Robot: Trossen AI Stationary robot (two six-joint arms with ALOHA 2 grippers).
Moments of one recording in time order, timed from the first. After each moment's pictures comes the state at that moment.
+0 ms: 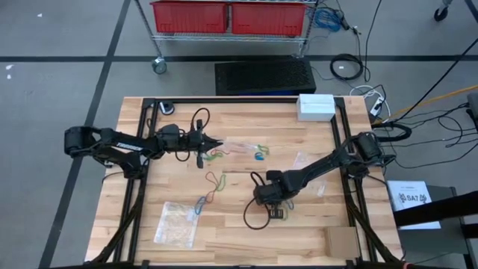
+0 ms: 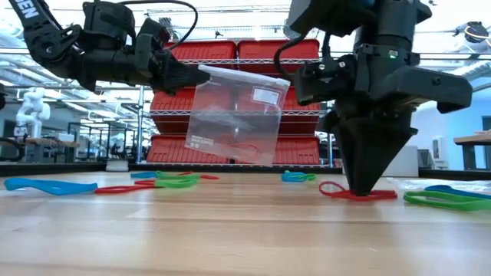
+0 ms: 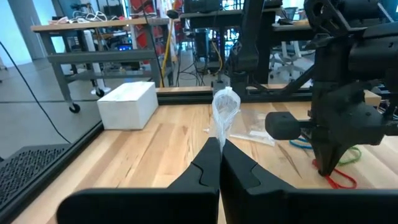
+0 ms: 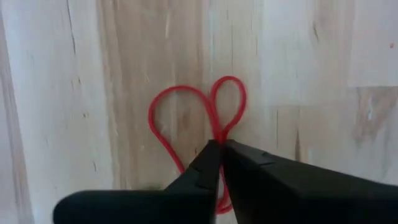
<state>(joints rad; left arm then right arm) 0.30 1.28 0.30 0.96 0.25 0.09 0.33 1.91 1.15 -0.64 0.02 0.36</state>
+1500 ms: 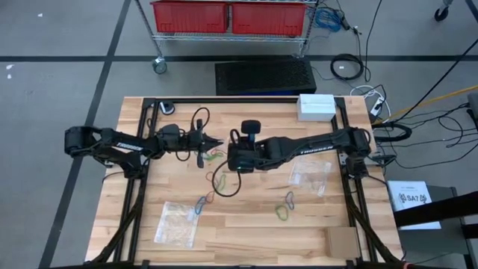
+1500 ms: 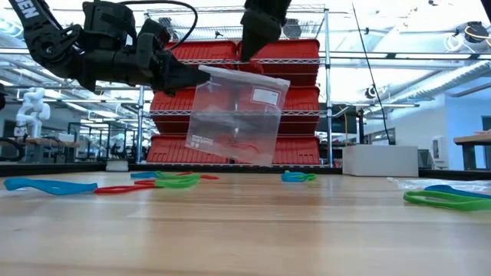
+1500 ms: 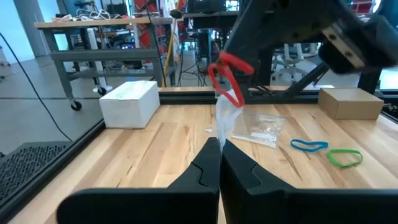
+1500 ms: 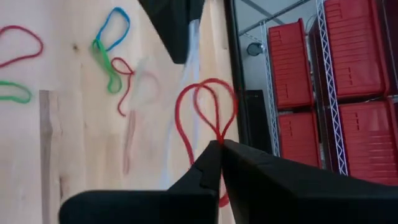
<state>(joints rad) 0.30 1.28 0.30 0.96 0.24 0.06 0.13 1.95 1.83 -0.95 0.75 -0.11</state>
